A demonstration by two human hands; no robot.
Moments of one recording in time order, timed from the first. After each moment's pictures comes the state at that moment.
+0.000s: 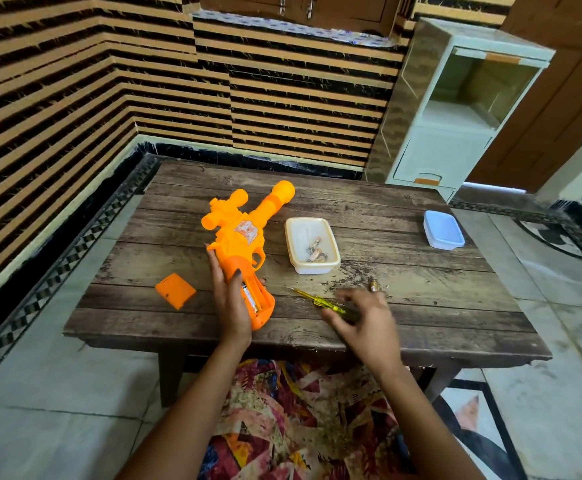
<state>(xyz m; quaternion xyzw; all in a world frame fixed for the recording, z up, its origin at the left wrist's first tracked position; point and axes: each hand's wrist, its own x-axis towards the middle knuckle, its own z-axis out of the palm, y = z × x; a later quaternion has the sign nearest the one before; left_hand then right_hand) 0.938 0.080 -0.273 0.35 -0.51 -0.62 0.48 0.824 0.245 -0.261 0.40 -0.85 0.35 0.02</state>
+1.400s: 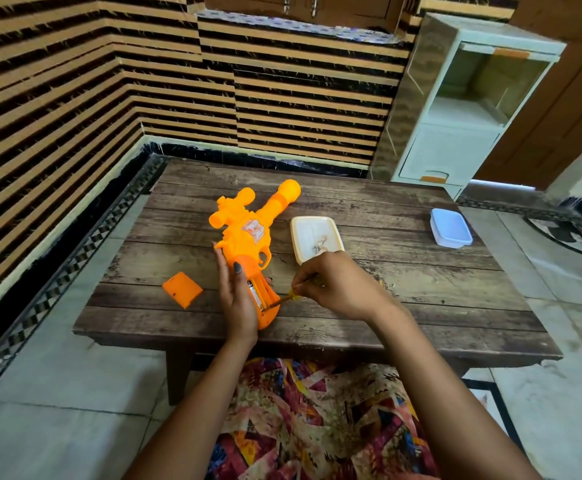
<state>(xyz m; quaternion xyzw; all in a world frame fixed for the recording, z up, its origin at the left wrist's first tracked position) 0.935 0.078 -0.275 0.35 -0.50 -0.61 0.50 0.840 0.188 -0.161 0.56 -0.78 0.21 -0.18</state>
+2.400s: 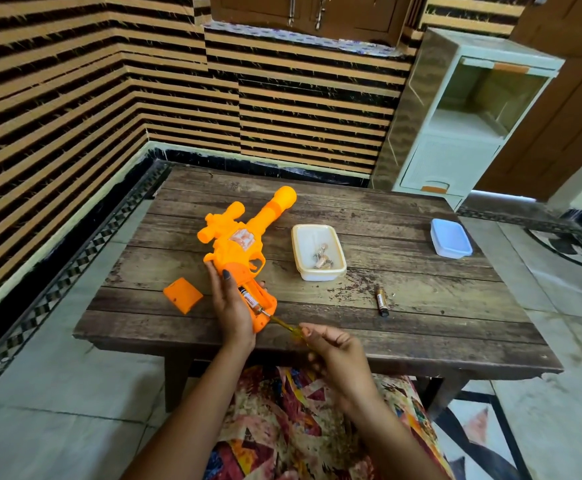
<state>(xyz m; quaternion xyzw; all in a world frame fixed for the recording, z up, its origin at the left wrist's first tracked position) 0.934 0.076 -0.277 0.35 -0.39 -0.69 0.49 0.893 0.226 -0.238 0.09 -0.65 0.64 -0.39</state>
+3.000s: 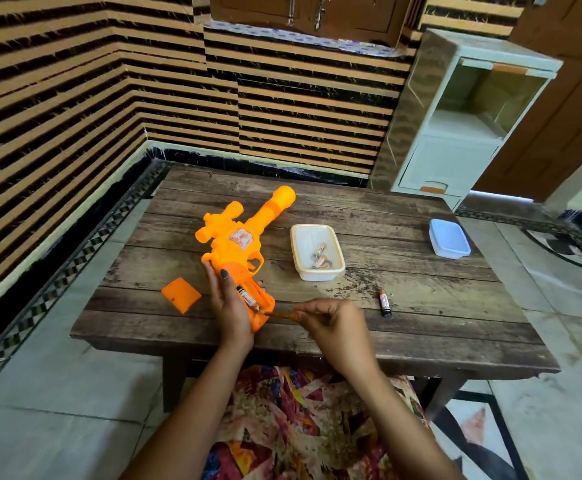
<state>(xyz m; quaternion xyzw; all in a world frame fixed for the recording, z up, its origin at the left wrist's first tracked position) 0.933 0.073 -0.277 0.36 -0.40 -0.68 0.49 0.879 0.212 -0.205 0.36 -0.79 0.46 -0.19</state>
